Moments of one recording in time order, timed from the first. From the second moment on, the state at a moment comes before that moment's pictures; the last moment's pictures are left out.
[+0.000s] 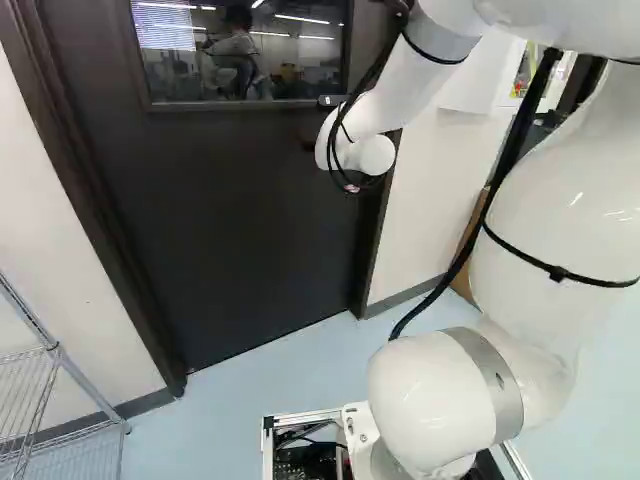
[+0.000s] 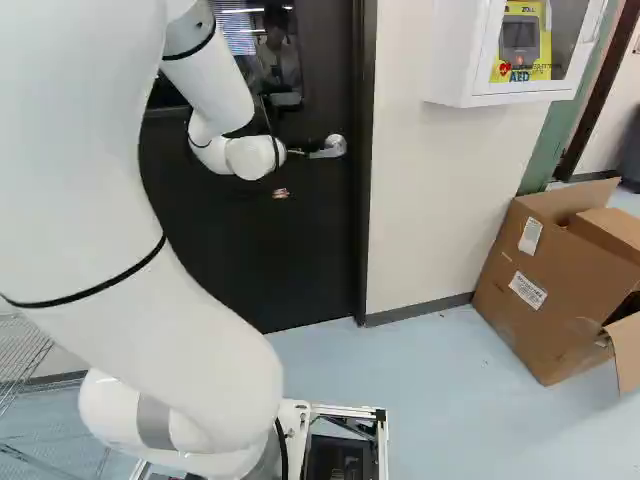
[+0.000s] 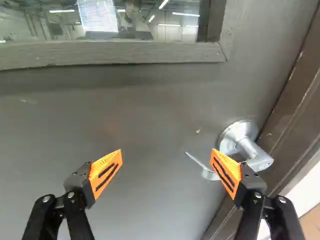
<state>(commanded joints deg) 3.6 -1.5 -41.7 0.0 38.2 0.0</state>
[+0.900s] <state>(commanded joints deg) 3.6 -6.4 -40.8 0.0 38.2 0.0</state>
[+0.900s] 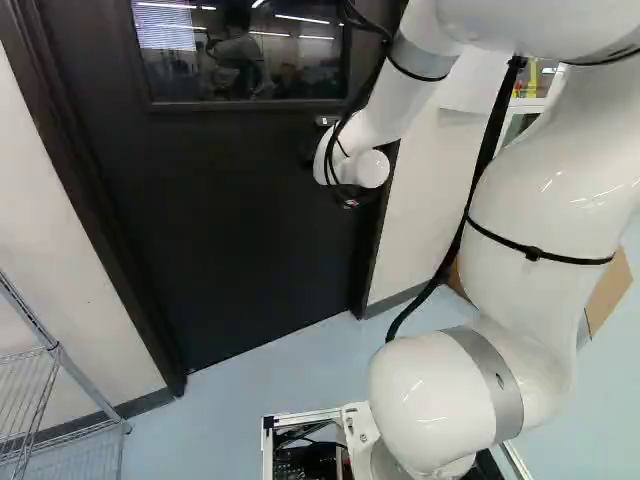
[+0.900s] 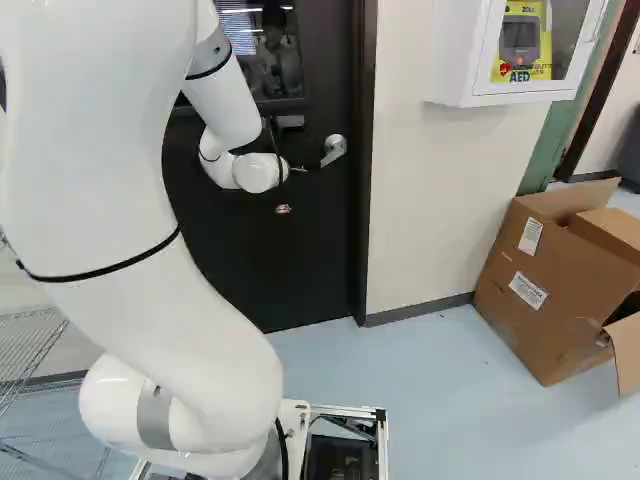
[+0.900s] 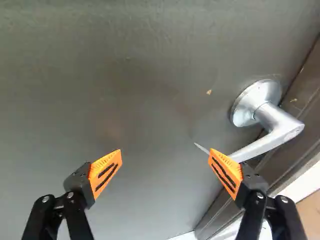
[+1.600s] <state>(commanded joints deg) 3.6 -9.6 -40.7 0.0 38.2 0.0</state>
